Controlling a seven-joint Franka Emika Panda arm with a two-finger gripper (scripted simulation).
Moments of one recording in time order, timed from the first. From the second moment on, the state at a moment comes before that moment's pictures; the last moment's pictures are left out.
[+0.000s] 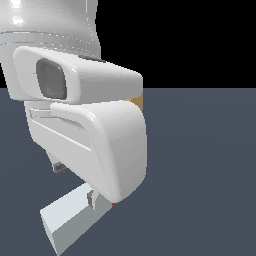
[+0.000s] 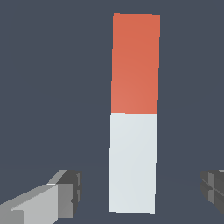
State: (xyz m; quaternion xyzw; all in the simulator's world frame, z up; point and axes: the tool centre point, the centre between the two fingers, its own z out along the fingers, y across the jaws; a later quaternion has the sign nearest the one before) arm -0.072 -0.155 0.075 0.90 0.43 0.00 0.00
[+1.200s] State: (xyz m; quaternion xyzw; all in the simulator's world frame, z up) arm -0.077 -0.158 0.022 0.91 0.42 0.00 0.00
